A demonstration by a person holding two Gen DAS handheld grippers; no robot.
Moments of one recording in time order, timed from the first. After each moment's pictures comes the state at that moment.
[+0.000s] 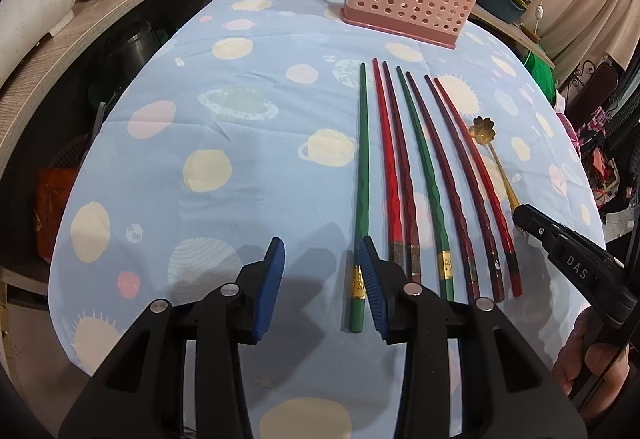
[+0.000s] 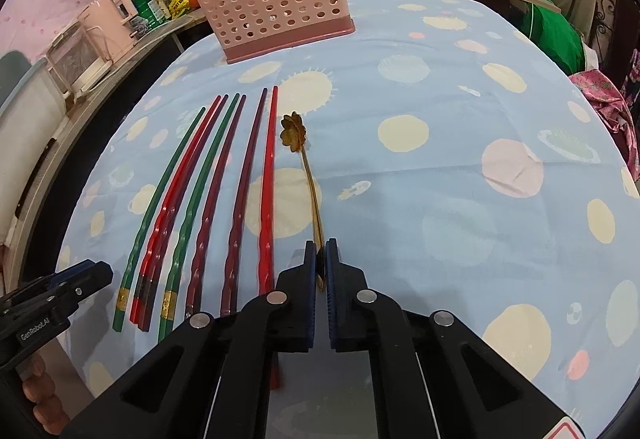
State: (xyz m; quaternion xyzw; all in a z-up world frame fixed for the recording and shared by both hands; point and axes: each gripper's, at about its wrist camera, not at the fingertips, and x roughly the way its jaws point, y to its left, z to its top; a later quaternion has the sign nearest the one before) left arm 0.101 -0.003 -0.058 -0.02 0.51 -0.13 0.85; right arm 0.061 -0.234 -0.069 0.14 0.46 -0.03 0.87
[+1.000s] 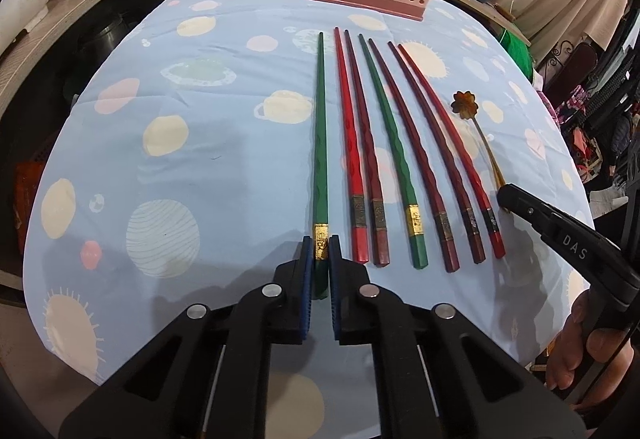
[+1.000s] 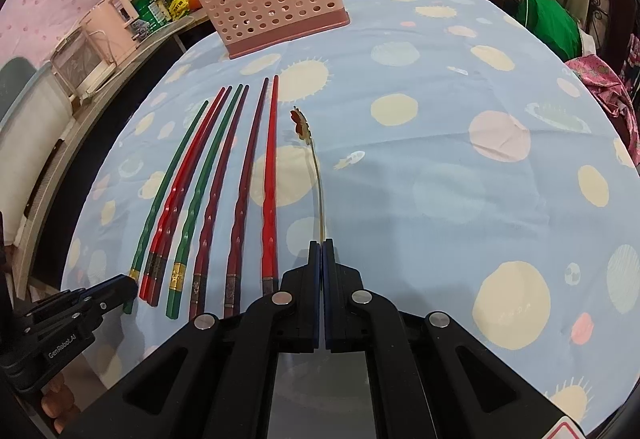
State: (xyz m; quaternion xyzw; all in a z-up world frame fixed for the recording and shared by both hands) left arm 0.081 -0.015 -0.070 -0.01 0.52 -0.18 0.84; right arm 0.041 -0.236 -0.070 0.16 0.47 -0.03 0.87
